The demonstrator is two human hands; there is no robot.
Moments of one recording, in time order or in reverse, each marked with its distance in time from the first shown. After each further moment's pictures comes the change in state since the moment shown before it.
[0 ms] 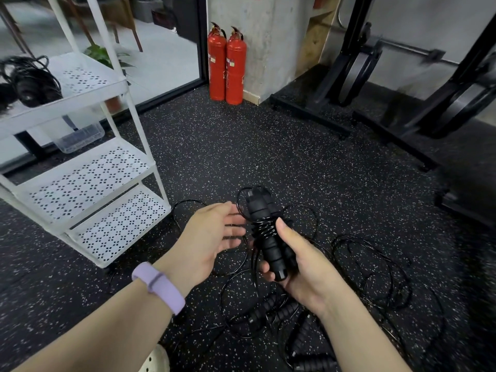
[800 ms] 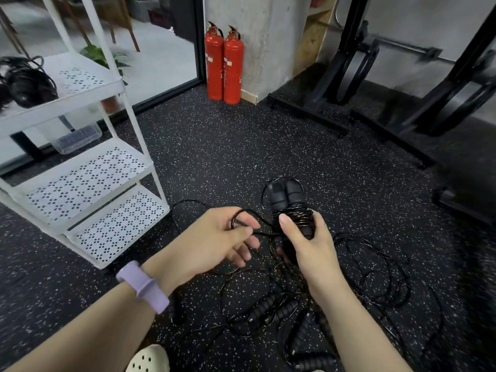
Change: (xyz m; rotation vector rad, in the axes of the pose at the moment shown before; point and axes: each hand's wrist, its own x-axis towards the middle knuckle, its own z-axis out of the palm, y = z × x) left_hand -0.015 0.006 -0.012 0.422 -0.355 0.157; right_hand 0.003 -0.001 -0.011 -0.406 0.490 -0.365
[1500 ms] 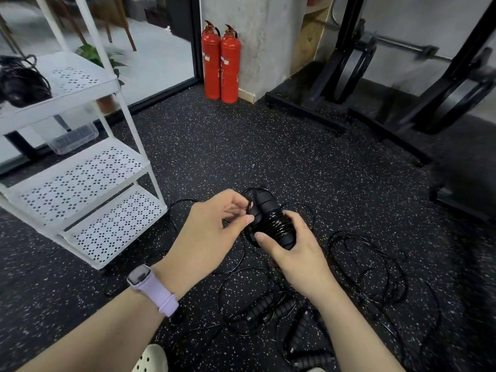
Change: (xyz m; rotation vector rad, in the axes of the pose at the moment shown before) left_hand 0.007 -0.012 0.006 0.395 0.350 0.392; right_hand -0.006 0.000 0.000 -0.346 -0.174 -0.083
